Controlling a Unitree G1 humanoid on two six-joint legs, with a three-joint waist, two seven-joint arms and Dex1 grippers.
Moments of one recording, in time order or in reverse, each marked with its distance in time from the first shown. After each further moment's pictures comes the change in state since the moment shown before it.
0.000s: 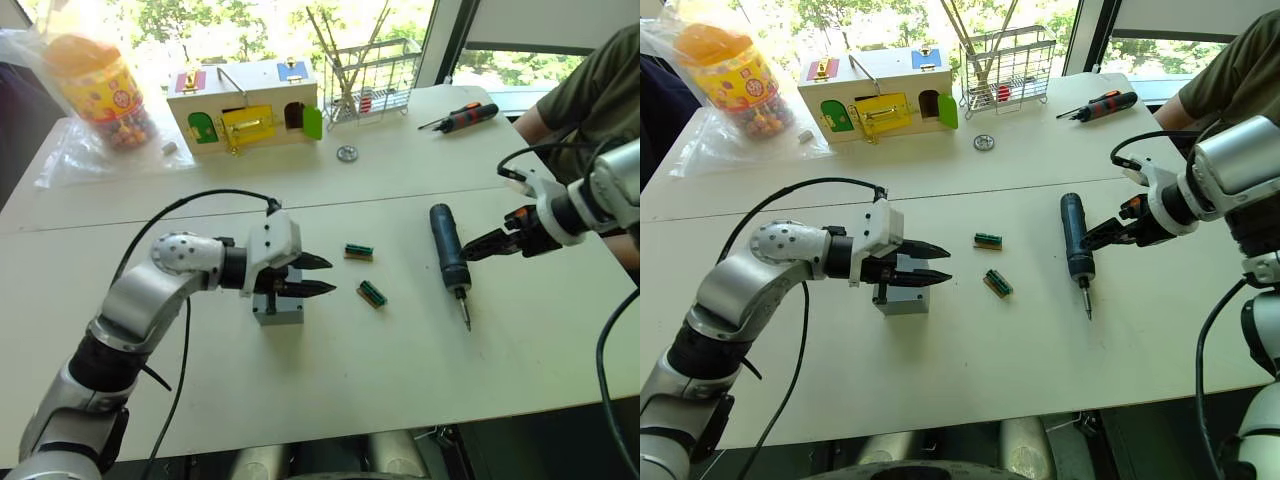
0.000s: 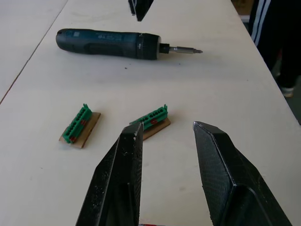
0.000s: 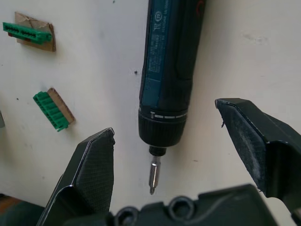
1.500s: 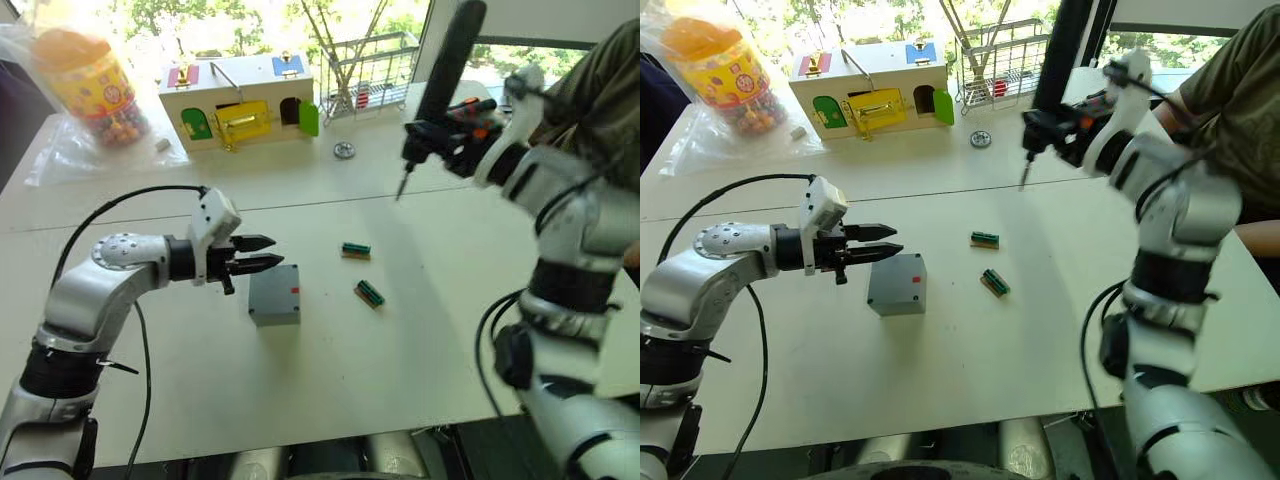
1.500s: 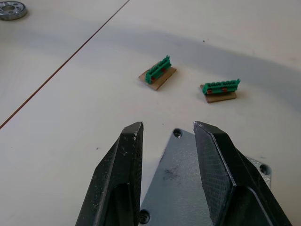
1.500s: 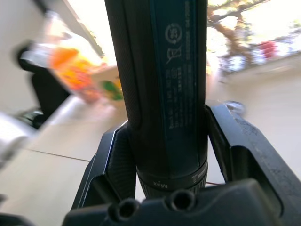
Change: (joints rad) left arm 0.077 0.096 0.254 0.091 -0.136 0.147 0.103; right arm 0.461 0.783 -0.990 -0.708 -0.008 -0.592 -0.518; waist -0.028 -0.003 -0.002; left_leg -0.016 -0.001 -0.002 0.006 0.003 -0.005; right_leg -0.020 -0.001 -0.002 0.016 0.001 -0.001
